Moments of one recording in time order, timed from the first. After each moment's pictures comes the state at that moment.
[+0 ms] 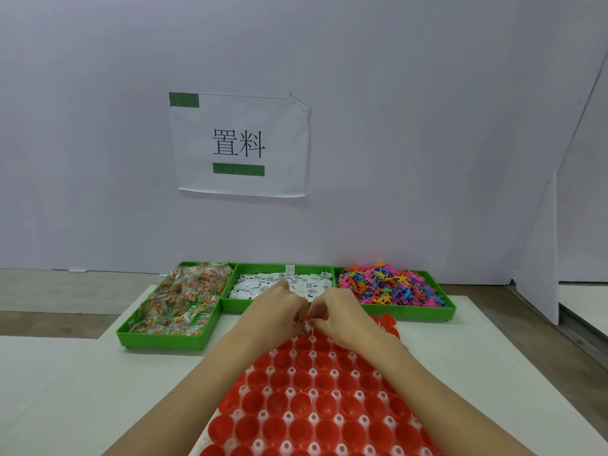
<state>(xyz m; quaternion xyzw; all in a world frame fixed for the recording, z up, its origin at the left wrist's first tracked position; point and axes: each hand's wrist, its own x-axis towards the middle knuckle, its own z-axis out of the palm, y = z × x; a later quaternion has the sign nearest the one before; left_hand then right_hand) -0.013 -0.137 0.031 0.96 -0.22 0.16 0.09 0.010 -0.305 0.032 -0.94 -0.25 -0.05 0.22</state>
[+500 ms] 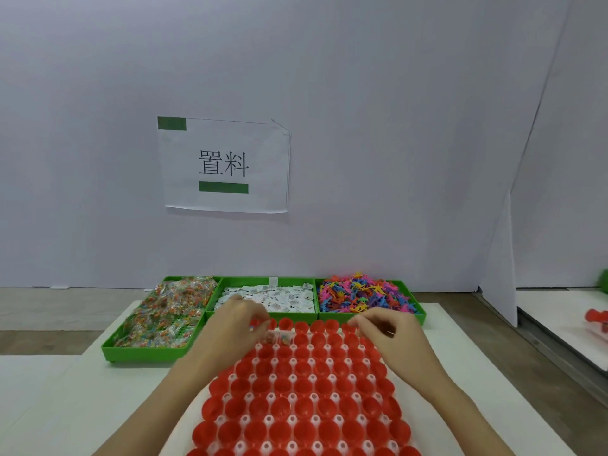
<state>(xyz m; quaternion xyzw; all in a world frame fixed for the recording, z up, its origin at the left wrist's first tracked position) -0.036 -0.109 0.030 0.94 -0.16 0.23 0.18 -0.066 -0.406 0.042 -0.84 -0.15 -0.15 0.50</state>
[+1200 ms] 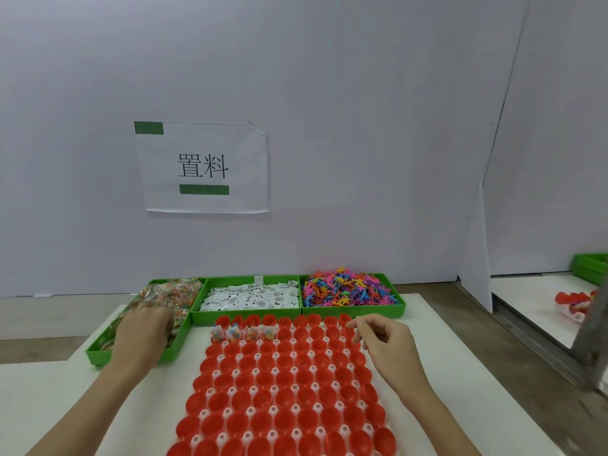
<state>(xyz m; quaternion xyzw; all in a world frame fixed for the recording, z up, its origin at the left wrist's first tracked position) -0.041 -0.019 0.016 0.98 0.07 0.21 0.00 -0.081 -0.420 0.016 -0.79 -0.07 -0.18 0.58</state>
